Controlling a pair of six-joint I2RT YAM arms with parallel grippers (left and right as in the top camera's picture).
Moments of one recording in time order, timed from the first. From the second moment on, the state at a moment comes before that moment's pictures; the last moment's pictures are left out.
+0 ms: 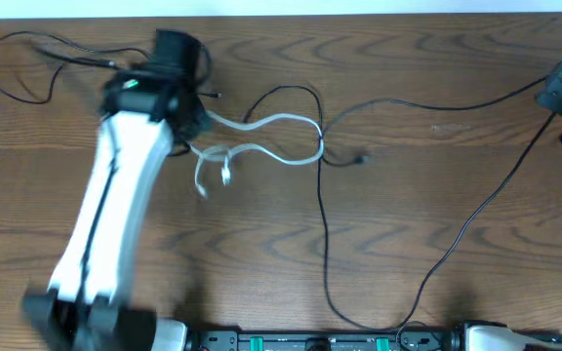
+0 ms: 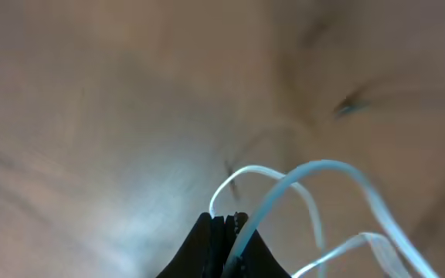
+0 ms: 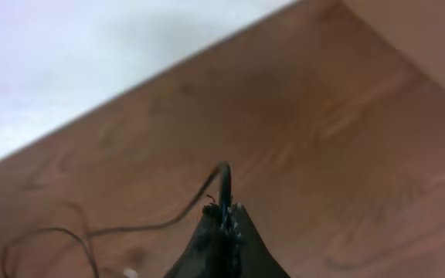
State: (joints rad) left arm -0.16 1.59 1.65 -1.22 -0.24 -0.58; right arm -0.04 1.42 2.00 -1.32 0.26 0.43
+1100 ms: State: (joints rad) left arm -0.10 1.10 1.76 -1.22 -0.78 -0.66; right arm -0.16 1.51 2.00 -1.43 0.30 0.45
